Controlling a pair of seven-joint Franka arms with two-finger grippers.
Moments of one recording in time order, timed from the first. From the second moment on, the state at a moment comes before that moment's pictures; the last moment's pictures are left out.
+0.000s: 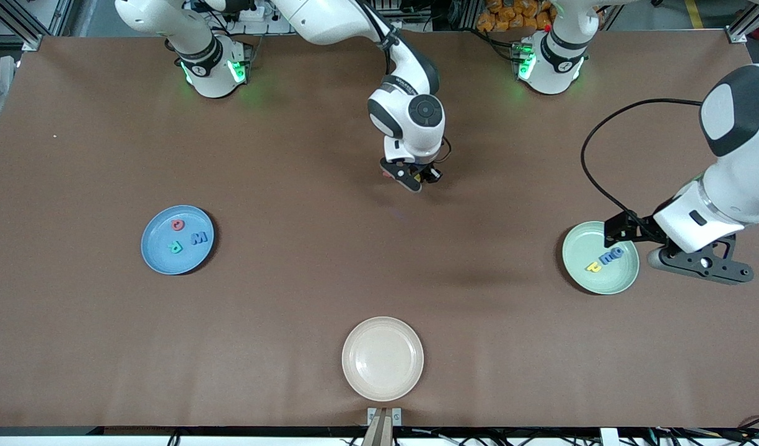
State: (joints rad) left arm 0.02 0.29 -0.18 -1.45 -0.01 1.82 0.08; right arm 1.17 0.86 -0.23 -1.39 0.33 2.19 1.50
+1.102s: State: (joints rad) left arm -0.05 0.27 -0.52 -1.62 0.03 1.89 -0.37; right arm 0.72 0.80 -0.25 -1.32 0.24 1.89 0.60
